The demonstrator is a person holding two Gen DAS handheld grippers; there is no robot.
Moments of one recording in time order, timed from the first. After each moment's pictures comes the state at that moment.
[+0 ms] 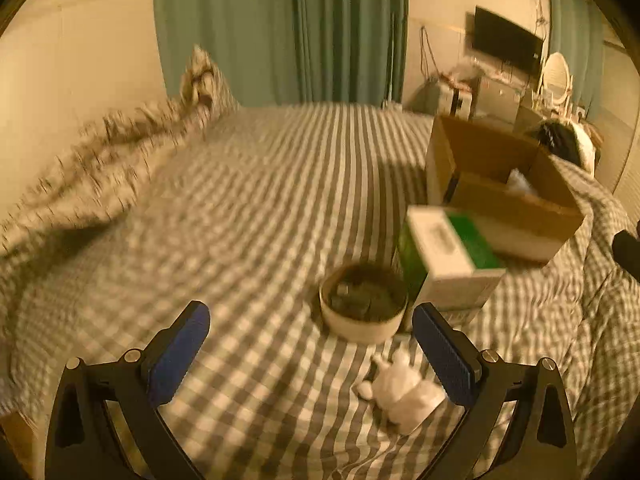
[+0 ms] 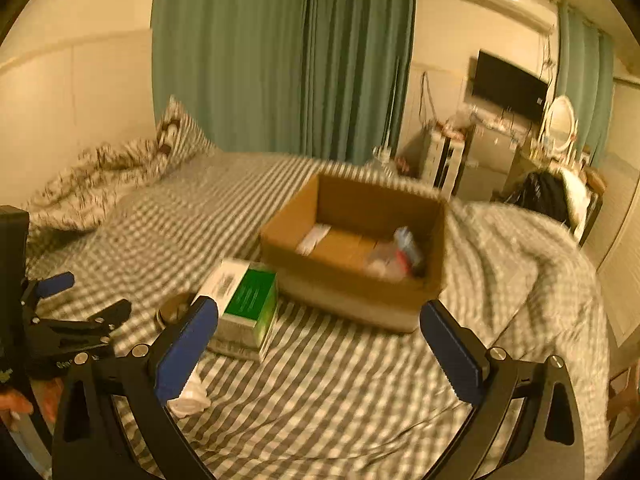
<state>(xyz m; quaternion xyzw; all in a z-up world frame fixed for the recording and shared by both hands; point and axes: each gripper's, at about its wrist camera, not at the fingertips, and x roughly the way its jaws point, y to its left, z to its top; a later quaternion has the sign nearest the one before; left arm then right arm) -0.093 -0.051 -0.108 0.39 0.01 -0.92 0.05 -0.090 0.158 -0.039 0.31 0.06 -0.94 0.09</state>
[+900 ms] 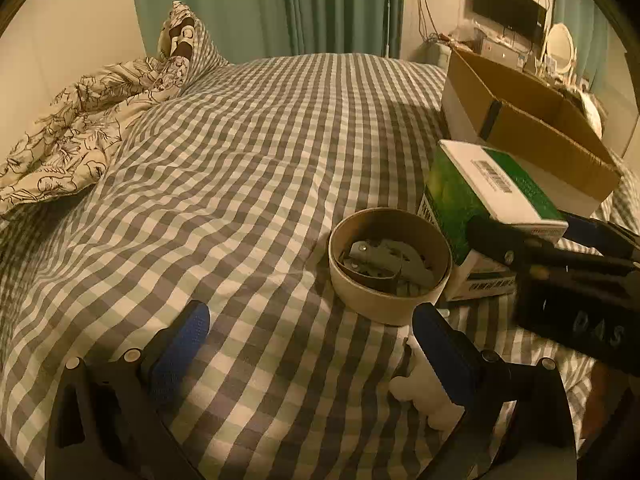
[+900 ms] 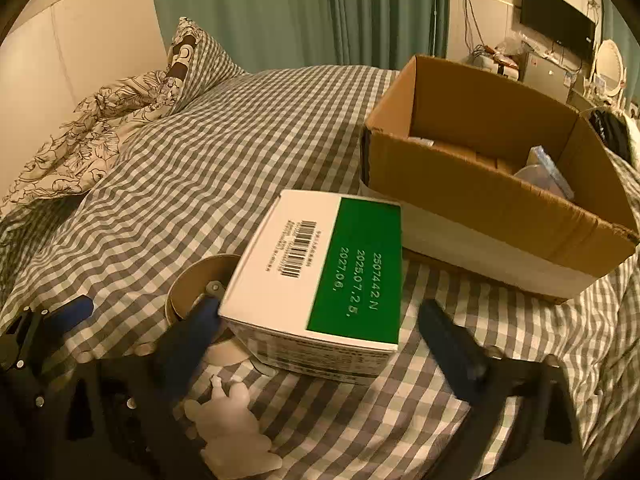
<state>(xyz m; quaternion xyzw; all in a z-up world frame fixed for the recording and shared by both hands) -0.122 -0.058 -0.159 0.45 0.00 -0.89 0.05 -0.184 0.076 -0.143 0.43 0.02 -0.89 0.15</state>
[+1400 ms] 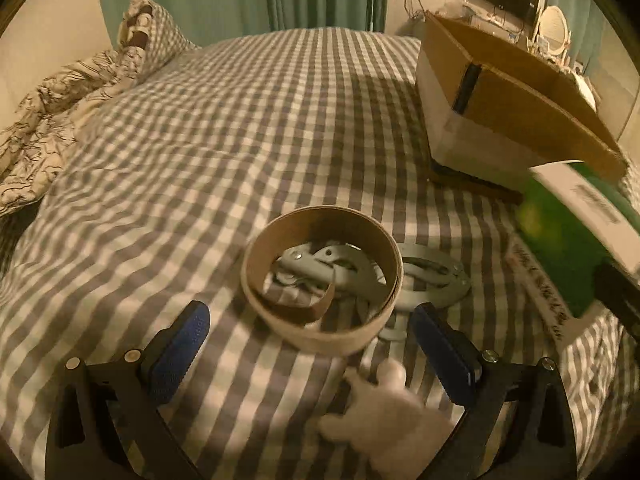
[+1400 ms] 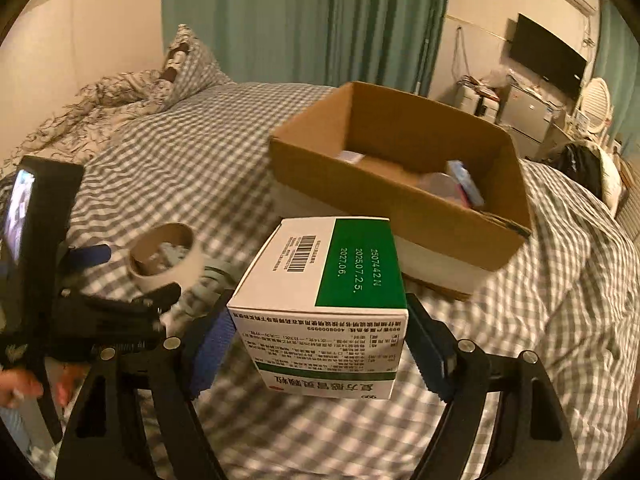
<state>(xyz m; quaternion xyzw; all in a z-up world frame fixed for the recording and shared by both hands) -0.162 -0.021 -0.182 0.49 0.00 -0.87 0.02 -0.143 0.146 -0.117 0.39 0.08 -0.91 0.12</state>
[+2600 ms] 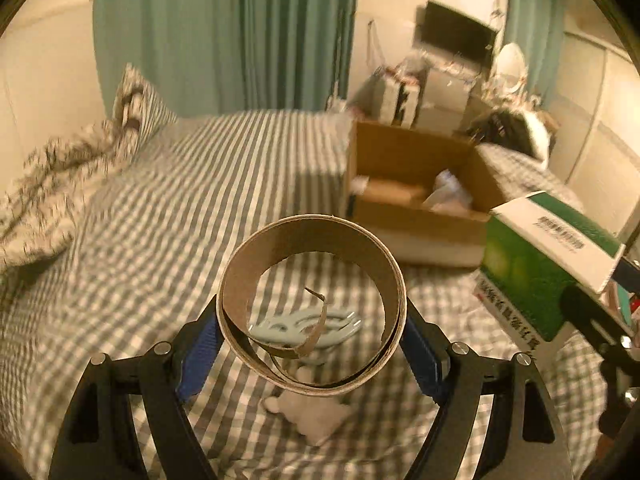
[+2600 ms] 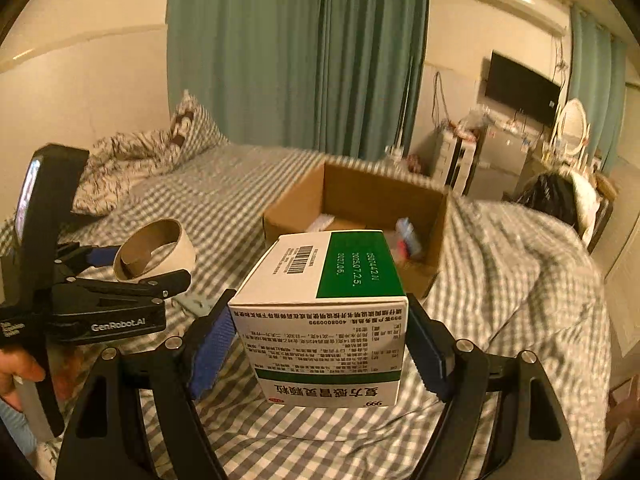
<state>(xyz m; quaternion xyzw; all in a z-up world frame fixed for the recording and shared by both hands) -0.105 0.010 -0.058 0.38 0.01 -0.92 -0.05 -0.067 0.176 -0.024 0.29 0.07 -0.95 0.11</state>
